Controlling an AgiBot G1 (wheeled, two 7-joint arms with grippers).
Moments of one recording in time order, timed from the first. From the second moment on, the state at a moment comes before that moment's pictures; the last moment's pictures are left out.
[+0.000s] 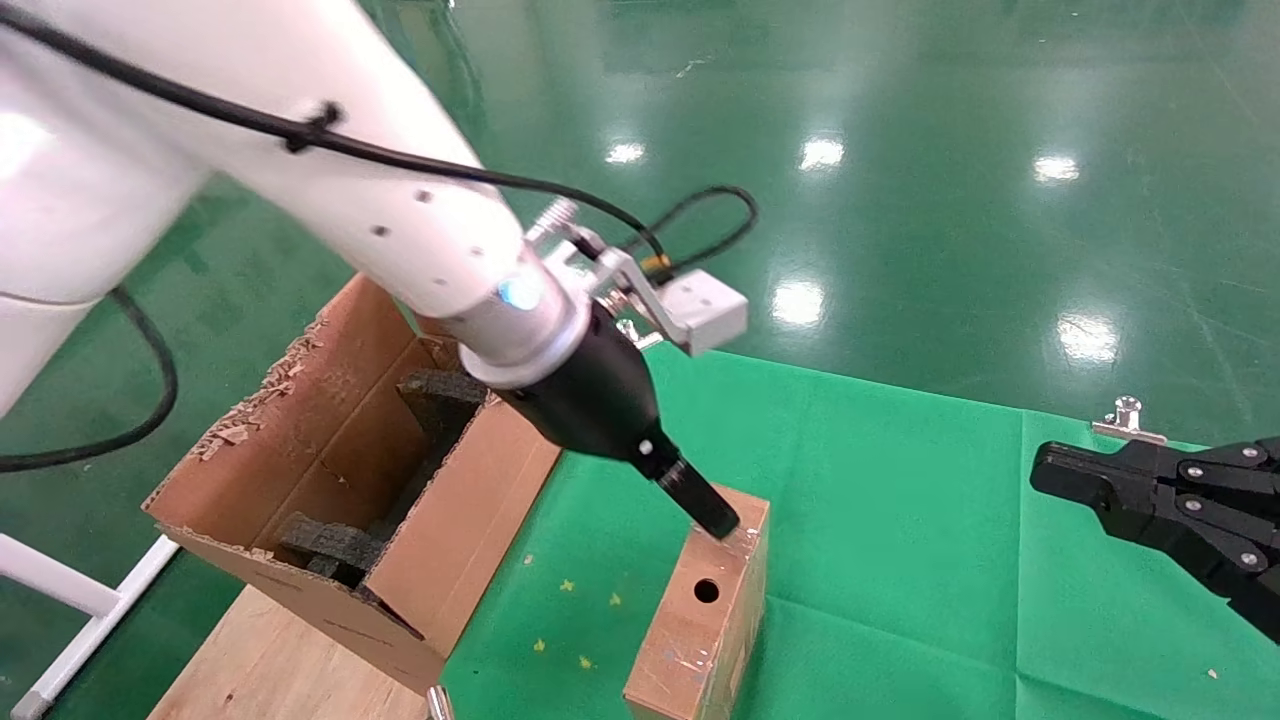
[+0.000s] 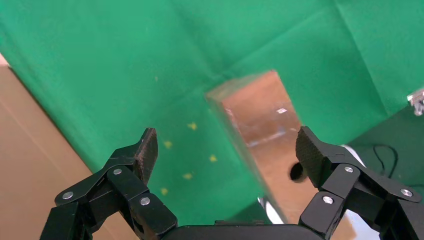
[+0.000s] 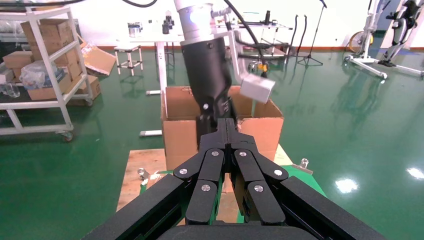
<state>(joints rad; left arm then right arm) -1.97 1.03 1.19 -1.35 1.58 1.58 -1.68 1.08 -0.57 -0.35 1.23 -0.66 -1.44 0.14</state>
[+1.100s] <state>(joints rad) -1.99 1.17 1.44 -1.35 1.60 1.49 -1.86 1.08 -0.57 -0.35 1.23 -0.66 -1.44 0.14</state>
